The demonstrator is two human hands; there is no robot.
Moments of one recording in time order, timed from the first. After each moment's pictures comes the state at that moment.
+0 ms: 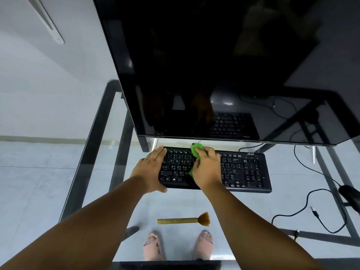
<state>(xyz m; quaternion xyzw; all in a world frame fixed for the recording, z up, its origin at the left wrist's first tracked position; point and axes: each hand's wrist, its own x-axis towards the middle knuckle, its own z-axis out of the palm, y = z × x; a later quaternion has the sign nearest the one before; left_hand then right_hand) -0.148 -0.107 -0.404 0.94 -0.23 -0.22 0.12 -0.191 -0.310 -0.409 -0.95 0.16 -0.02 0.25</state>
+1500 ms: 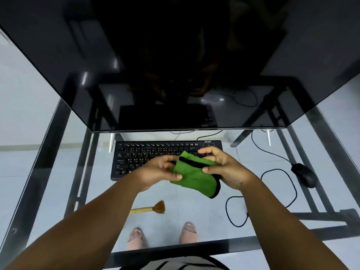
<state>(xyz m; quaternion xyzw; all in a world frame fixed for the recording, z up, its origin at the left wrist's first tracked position) -0.206 -0.253 -0.366 0.63 -0.06 -0.48 0.61 -0.275 -0.499 -0.348 -0.60 0.14 0.23 0.75</state>
